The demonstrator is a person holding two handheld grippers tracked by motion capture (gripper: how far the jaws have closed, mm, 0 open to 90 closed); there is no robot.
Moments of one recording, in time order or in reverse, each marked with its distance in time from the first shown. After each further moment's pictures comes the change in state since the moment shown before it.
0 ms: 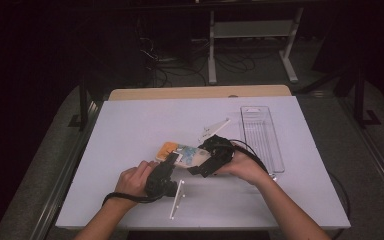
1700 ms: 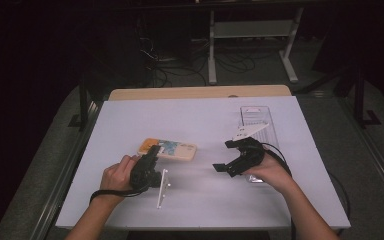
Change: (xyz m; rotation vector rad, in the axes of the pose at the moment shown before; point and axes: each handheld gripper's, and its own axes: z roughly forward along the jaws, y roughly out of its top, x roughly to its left) left arm 0.011 -0.039 -0.002 0.134 0.023 -0.025; right arm -0.019 -0.051 -0.053 -0.147 -0.086 0.063
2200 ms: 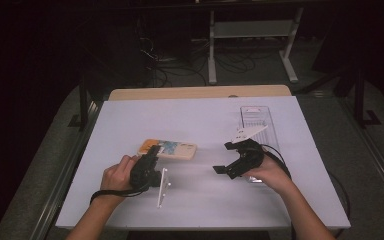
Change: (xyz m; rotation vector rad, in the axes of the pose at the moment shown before) left arm 0.002 0.001 0.000 0.004 -0.012 -0.045; right arm 0.001 -0.004 0.003 0.018 0.008 -0.007
